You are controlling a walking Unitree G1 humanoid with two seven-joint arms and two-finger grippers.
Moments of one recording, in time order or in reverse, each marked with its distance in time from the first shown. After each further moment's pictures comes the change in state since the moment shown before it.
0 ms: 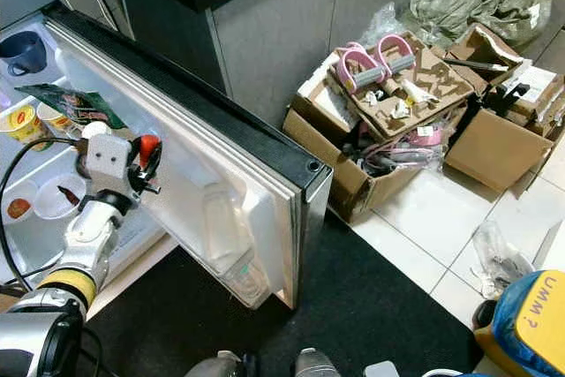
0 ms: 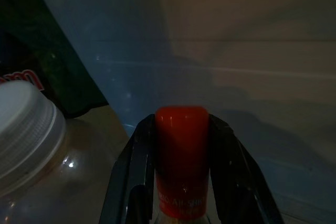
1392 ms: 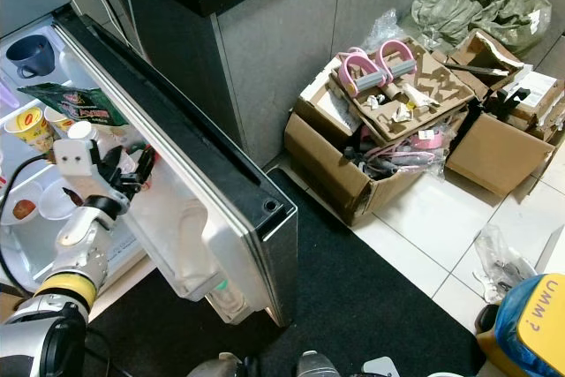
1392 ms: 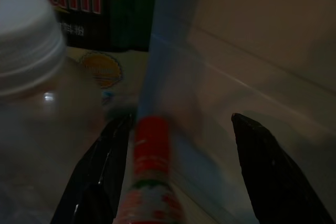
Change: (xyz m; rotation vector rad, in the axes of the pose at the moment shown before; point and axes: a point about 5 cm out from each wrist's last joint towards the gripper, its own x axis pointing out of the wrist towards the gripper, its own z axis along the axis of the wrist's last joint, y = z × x) left arm 0.003 -0.001 -0.013 -0.426 0.102 0.056; right arm 0.002 -0.002 0.006 -0.009 0.004 0.001
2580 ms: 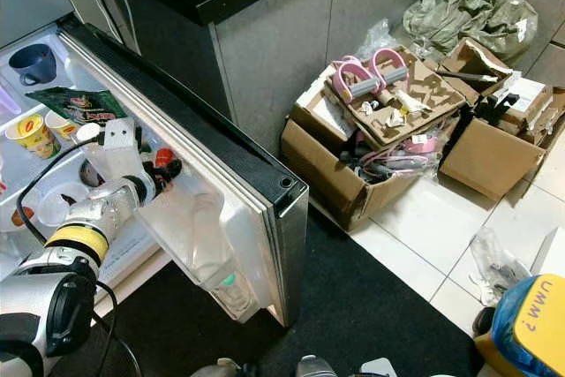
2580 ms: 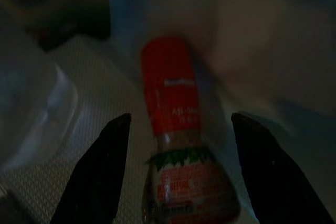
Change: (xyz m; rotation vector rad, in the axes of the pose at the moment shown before) left arm 0.032 -0.014 0.000 -0.061 0.528 0.113; right arm 0.001 0.000 -0.001 0.000 0.034 0.006
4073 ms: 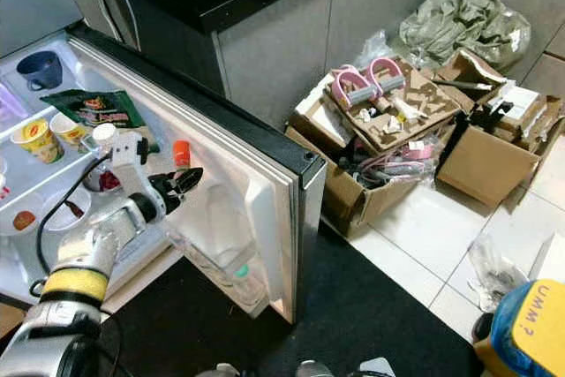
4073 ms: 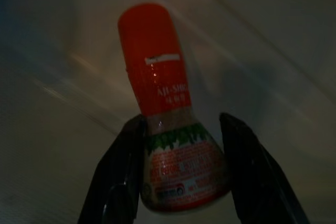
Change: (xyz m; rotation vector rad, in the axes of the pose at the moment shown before) left arm -0.036 -0.030 -0.025 -0.154 -0.169 -0.474; right arm 0.000 -0.003 0.002 0.002 0.033 0.012
